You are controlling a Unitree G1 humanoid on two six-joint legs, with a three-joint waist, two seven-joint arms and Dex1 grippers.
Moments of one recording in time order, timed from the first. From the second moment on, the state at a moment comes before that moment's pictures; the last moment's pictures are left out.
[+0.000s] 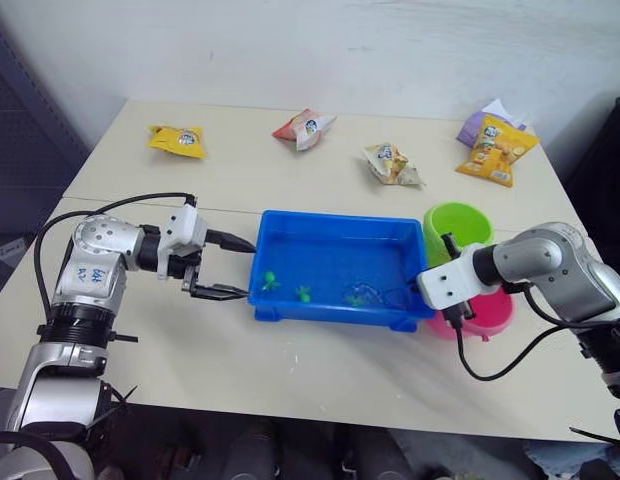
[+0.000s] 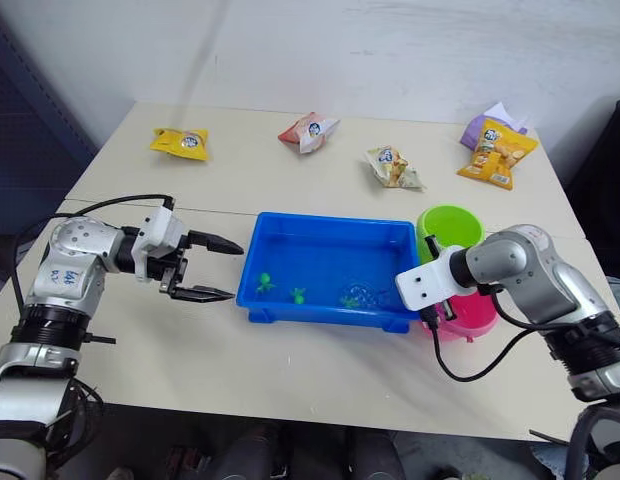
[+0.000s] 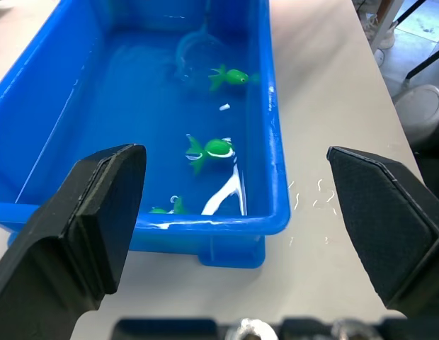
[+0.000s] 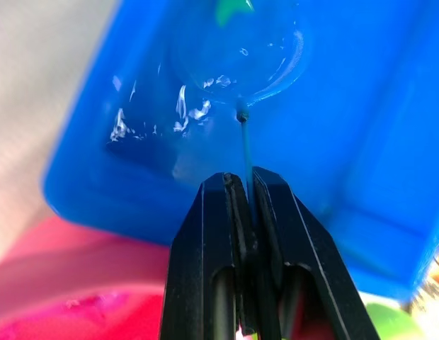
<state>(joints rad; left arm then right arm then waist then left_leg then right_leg) -0.70 0.72 -0.06 0.45 -0.32 0.01 -1.50 -0.64 -0.96 0.36 0.08 -0.17 -0.24 1.26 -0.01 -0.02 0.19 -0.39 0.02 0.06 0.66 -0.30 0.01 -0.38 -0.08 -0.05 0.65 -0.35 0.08</state>
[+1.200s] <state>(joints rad) -0.71 0.57 0.07 0.36 -0.47 0.15 -1.35 -0.33 -0.88 -0.15 -0.21 0.30 0.44 1.13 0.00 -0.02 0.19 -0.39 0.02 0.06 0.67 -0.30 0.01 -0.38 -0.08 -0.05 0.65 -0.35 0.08</state>
